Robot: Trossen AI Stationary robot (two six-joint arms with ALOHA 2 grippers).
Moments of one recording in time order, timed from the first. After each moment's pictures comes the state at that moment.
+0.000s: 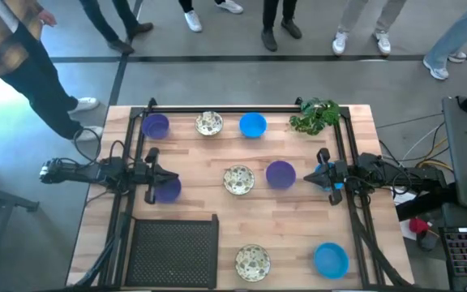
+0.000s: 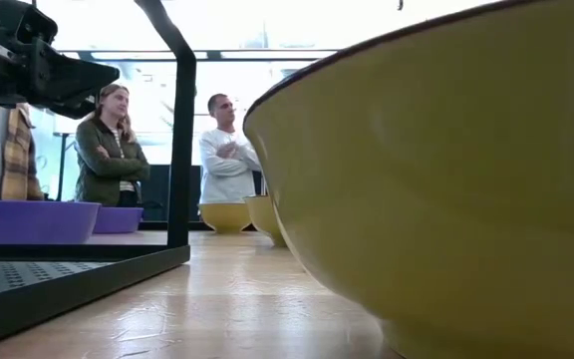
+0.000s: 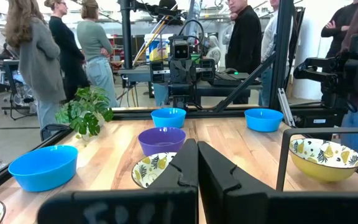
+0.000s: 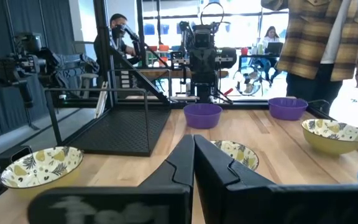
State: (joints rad) left arm -0.13 0.01 0.01 0.05 -0.11 0.03; right arm -0.02 0.00 0.01 0.03 -0.16 0.07
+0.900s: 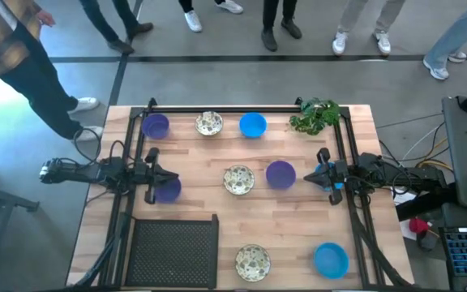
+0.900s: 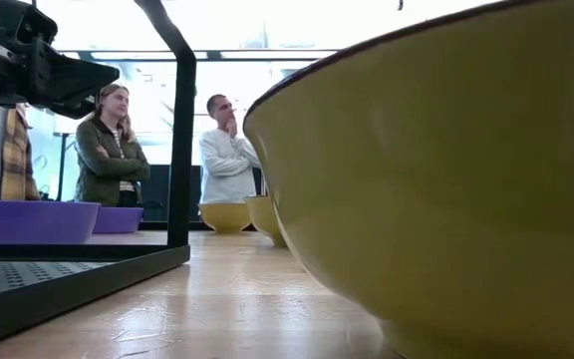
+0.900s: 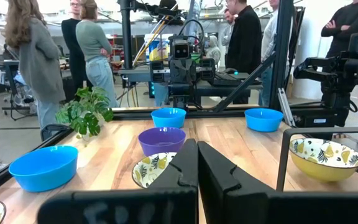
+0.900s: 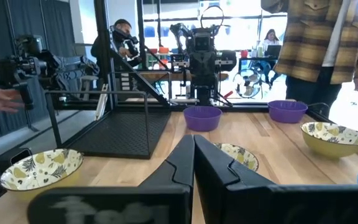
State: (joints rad) left arm -0.13 0.01 0.01 0.05 -0.11 0.03; right arm -0.02 0.00 0.01 0.05 -0.16 0.07
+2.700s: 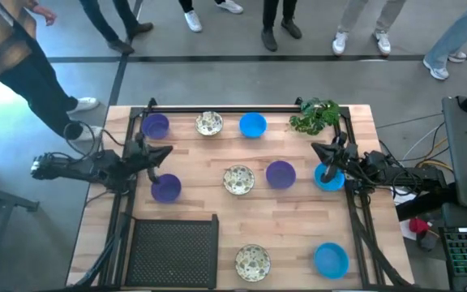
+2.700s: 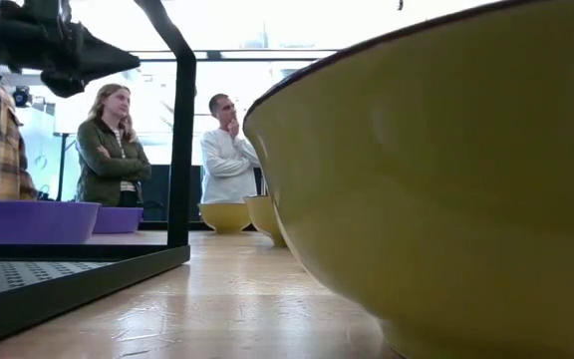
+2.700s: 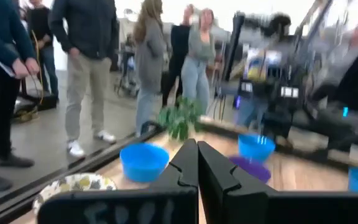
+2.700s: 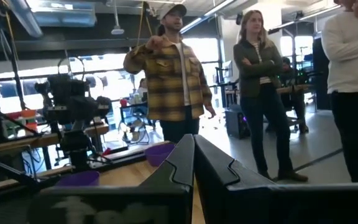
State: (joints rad) left arm -0.13 0.27 0.24 0.03 -0.57 -0.11; right arm -0.02 0.00 0.01 0.25 0.43 0.05
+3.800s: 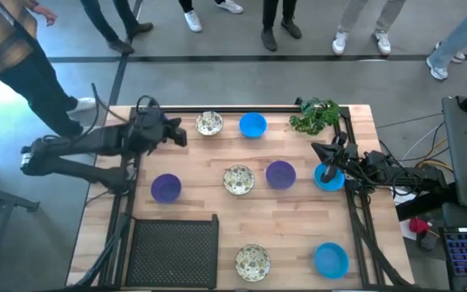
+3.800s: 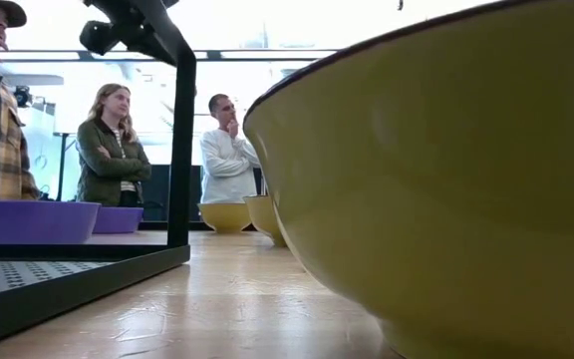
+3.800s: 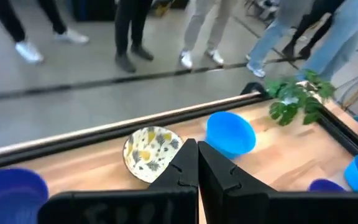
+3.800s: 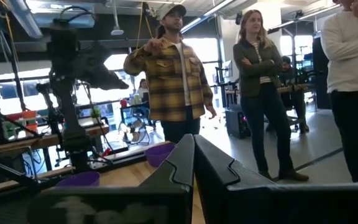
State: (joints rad) left arm 0.16 0.93 1.01 -0.64 -0.71 -0.74; right arm -0.02 0.00 0.01 0.25 0.43 0.05
